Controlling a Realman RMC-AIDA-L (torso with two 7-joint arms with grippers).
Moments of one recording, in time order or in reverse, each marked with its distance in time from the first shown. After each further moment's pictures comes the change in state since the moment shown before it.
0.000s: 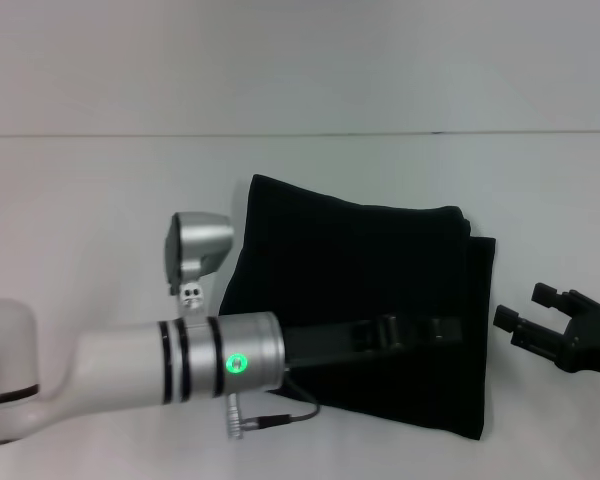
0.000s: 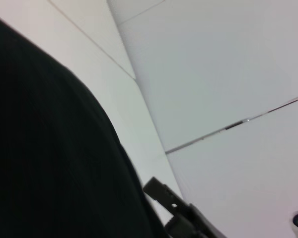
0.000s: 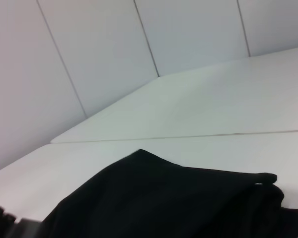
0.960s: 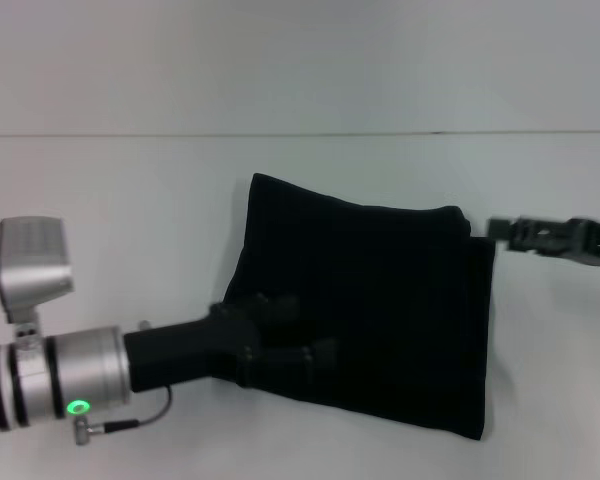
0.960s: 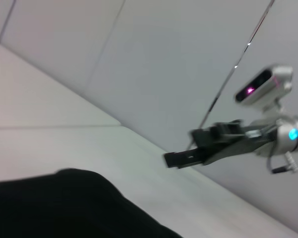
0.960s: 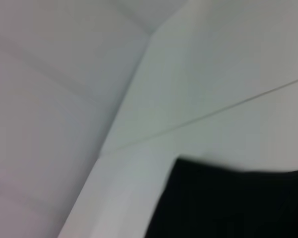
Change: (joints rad) left arm 0.300 0.007 0.017 0.431 0.045 0.273 0.506; right arm 0.238 -0.169 -0.119 -0.107 -0.162 -0.158 0.926
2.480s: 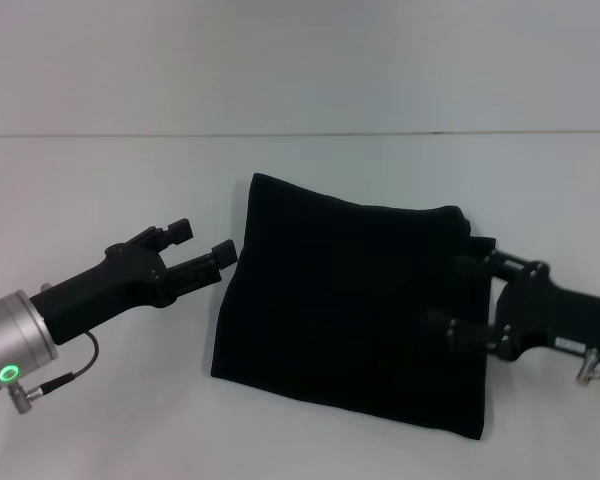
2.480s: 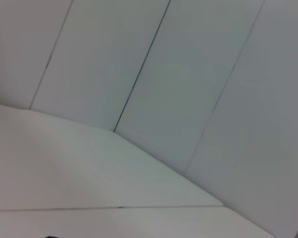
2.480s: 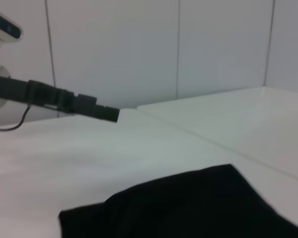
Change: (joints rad) left arm 0.047 0.010 -0.271 0.025 -0.049 -0.045 0.050; right arm -0.143 0.178 -0.132 -0.028 0.165 0.133 -1.083
